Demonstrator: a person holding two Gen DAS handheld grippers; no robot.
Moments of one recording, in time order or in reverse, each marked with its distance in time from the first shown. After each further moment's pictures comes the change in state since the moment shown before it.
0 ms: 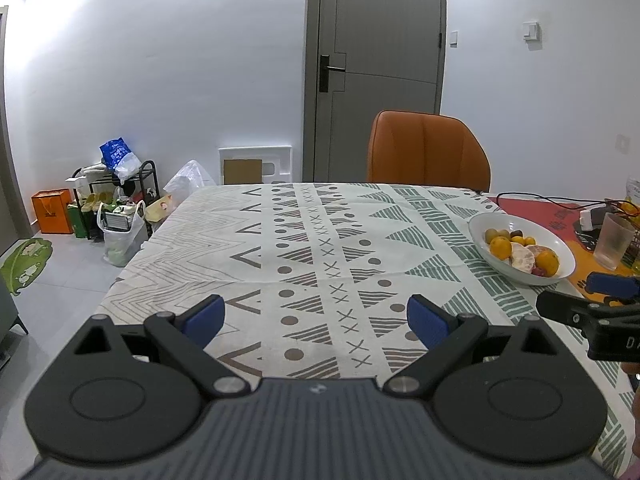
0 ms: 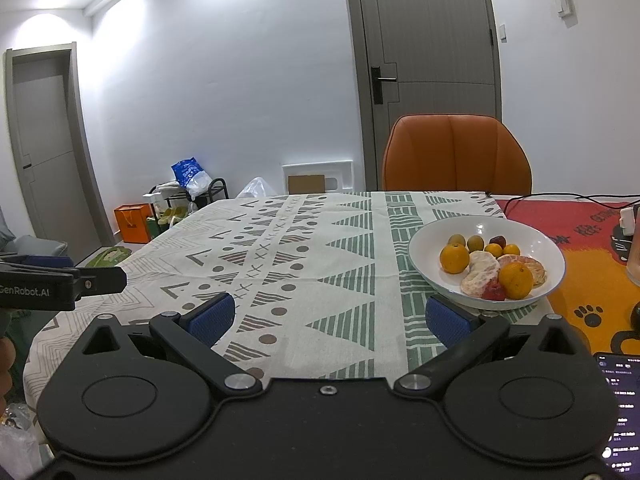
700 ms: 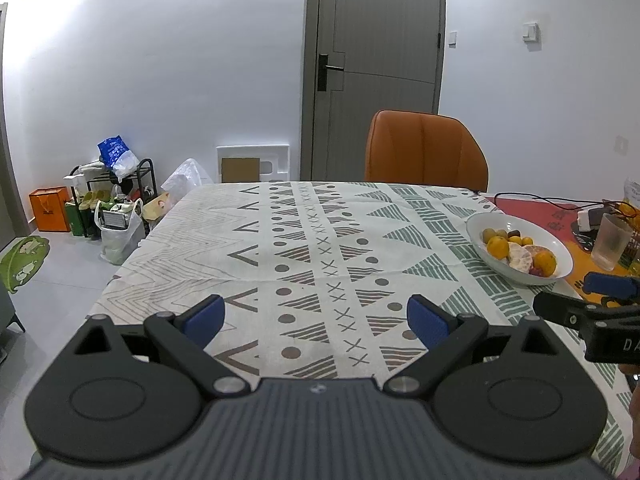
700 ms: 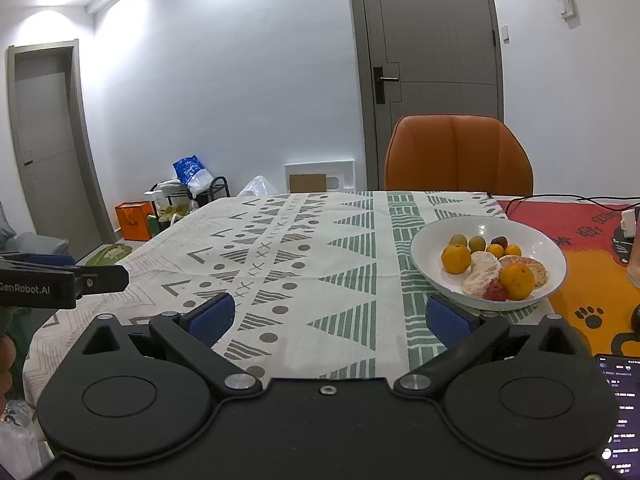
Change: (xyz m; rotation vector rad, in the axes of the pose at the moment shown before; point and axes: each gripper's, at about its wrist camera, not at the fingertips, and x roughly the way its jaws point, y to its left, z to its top) left arm 0.001 -0.001 -0.001 -0.005 0.002 -0.010; right arm -0.001 0.002 0.000 -0.009 -0.001 -0.001
